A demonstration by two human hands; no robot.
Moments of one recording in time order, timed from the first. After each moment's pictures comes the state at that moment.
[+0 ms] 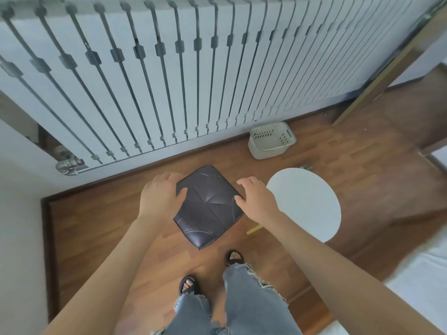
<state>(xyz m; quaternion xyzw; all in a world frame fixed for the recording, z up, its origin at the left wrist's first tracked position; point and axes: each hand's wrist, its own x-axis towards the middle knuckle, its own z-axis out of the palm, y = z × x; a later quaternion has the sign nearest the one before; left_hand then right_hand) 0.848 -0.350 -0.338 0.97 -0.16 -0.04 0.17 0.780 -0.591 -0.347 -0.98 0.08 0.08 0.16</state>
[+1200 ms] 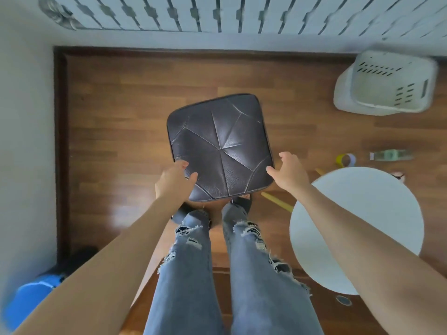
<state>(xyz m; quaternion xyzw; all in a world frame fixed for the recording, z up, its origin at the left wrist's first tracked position) 0.899 -0.464 -0.628 0.88 0.29 -0.29 0.23 0.965 -0.744 -0.670 -0.90 0.12 0.37 0.19</state>
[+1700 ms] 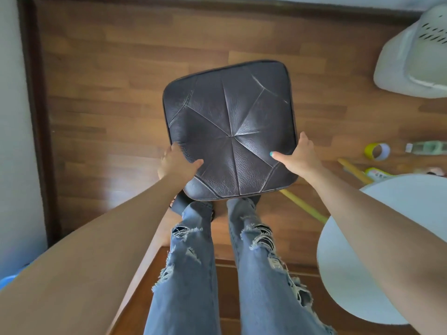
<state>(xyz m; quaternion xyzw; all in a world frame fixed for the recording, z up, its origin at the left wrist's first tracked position) 0.917 -0.429 -0.789 0.84 0.36 -0.37 0.19 0.994 -0.723 -0.806 -0.87 0.17 0.43 0.19</state>
